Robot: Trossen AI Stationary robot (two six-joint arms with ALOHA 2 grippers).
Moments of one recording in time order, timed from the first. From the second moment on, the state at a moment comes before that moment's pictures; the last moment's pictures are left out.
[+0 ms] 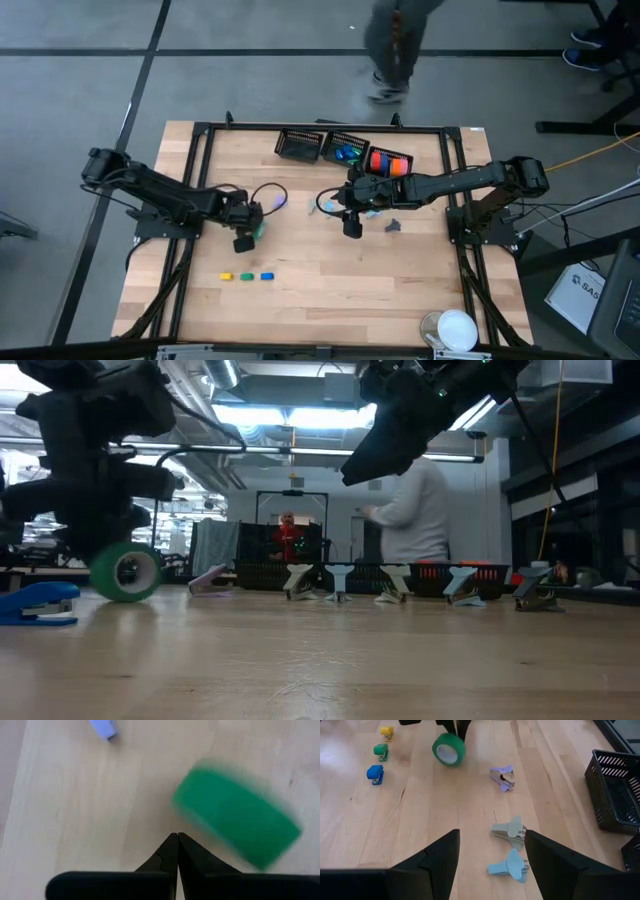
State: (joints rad) left arm -0.15 1.23 0.50 -0.52 -0.16 -0.38; right arm 0.05 1.54 0.97 -0.10 0.11 0.05
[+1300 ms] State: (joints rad) left arm -0.12 1.43 0.53 -0.13 -0.20 -0.21; right arm 0.05 1.54 0.97 -0.10 0.11 0.04
